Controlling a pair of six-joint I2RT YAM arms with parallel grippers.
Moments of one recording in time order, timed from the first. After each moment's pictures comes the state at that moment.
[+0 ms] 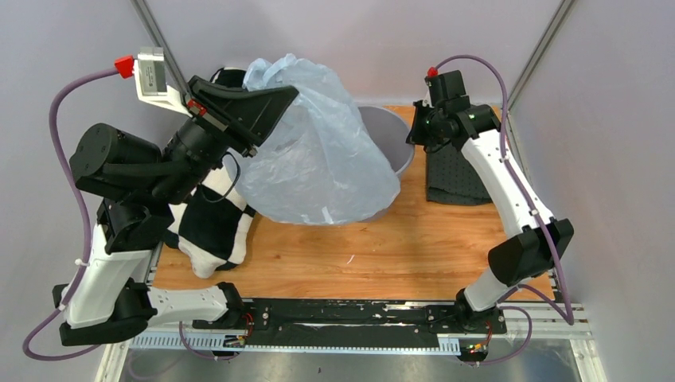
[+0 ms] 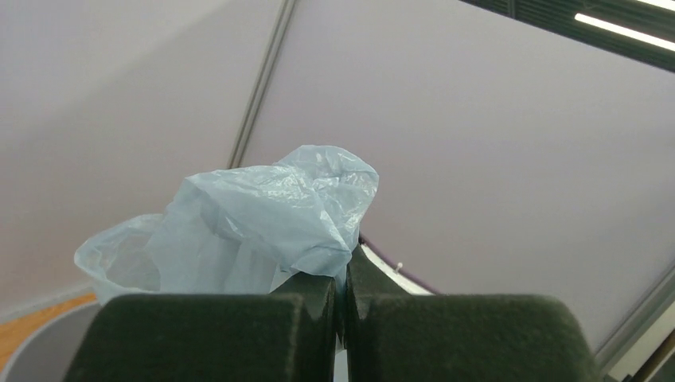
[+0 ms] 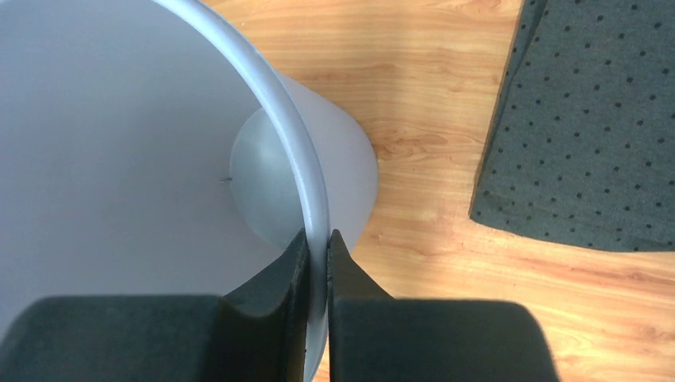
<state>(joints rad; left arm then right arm) -0.99 1.07 1.83 -0.29 -0.11 -0.40 0.33 1.60 1.77 -0.93 -0.03 0.37</state>
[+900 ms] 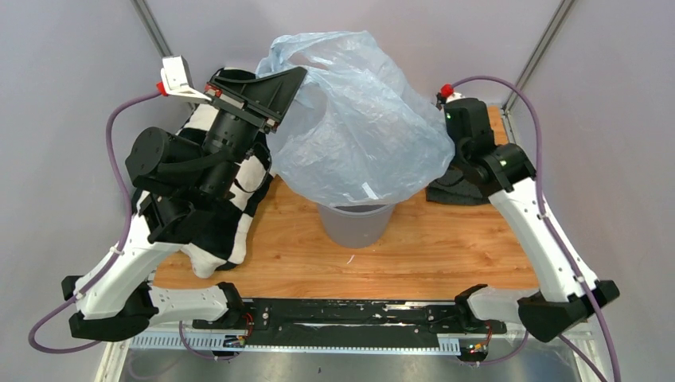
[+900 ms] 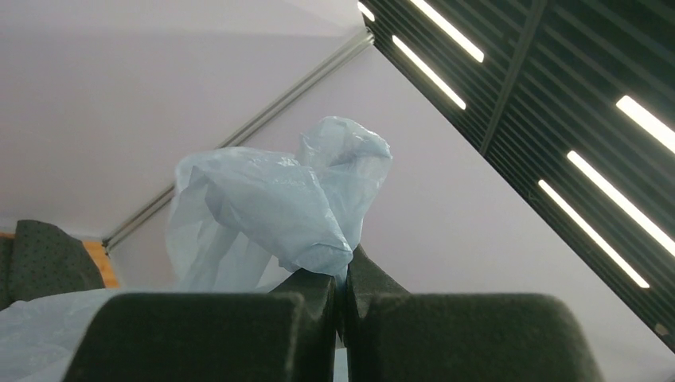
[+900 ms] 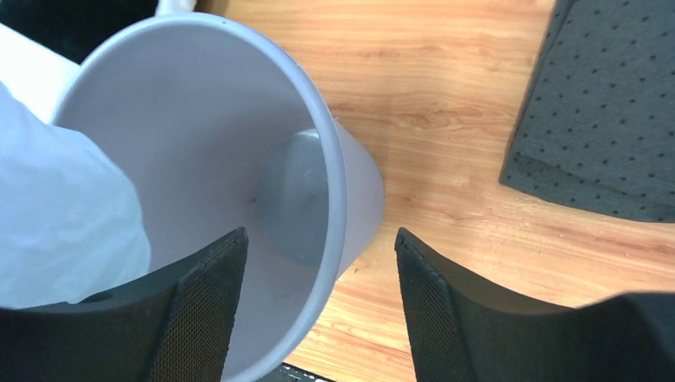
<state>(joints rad) -0.99 1.09 1.65 0.00 -0.43 -0.83 0.47 1.27 1.56 -0.92 0.00 0.41</state>
